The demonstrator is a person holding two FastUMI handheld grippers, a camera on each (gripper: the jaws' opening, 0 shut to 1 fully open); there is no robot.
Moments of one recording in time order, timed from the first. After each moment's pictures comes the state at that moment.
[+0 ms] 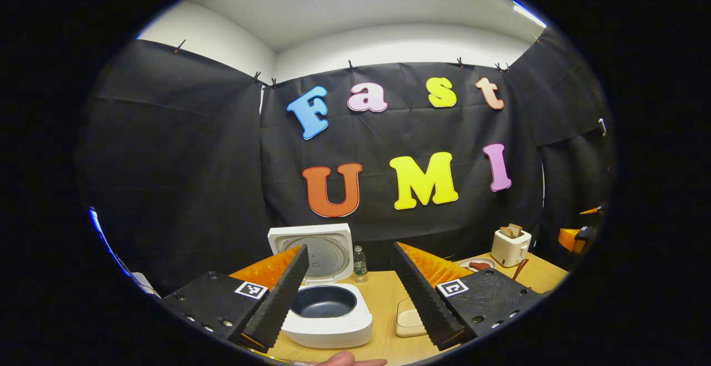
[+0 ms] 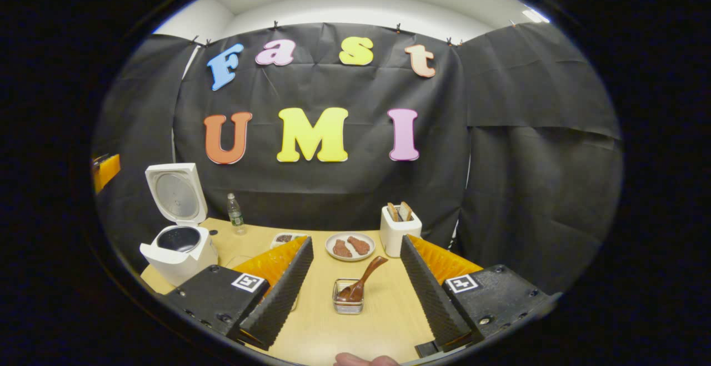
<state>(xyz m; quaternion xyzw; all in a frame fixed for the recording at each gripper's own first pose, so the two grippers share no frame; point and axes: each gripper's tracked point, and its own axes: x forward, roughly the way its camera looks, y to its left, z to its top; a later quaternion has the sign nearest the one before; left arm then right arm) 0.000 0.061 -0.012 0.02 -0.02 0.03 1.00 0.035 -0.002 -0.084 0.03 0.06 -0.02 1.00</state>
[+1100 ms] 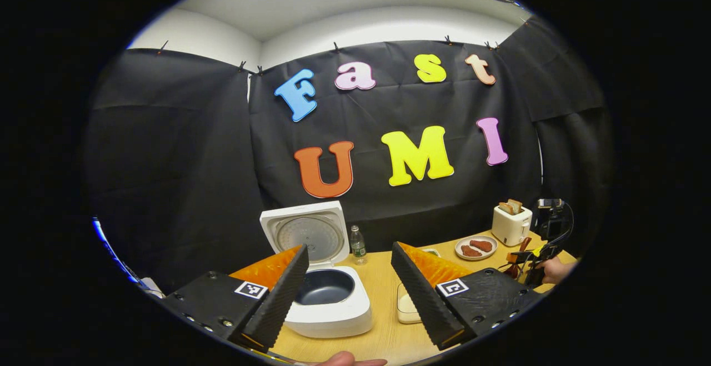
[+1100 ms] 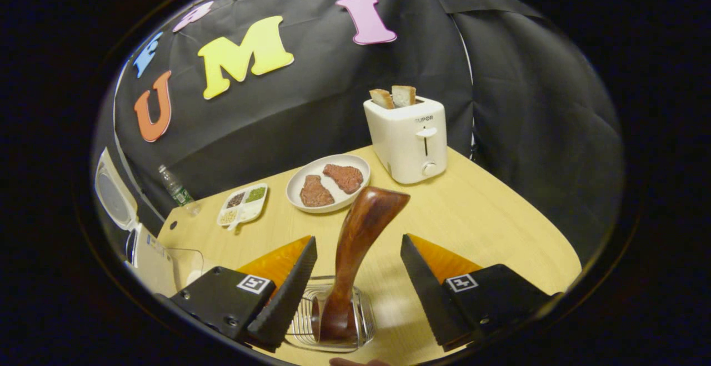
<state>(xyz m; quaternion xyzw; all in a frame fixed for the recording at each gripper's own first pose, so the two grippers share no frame) 0.005 0.049 -0.046 0.05 0.03 0.03 1.00 0.272 -0.032 -0.326 0.18 0.25 -0.04 0.95</state>
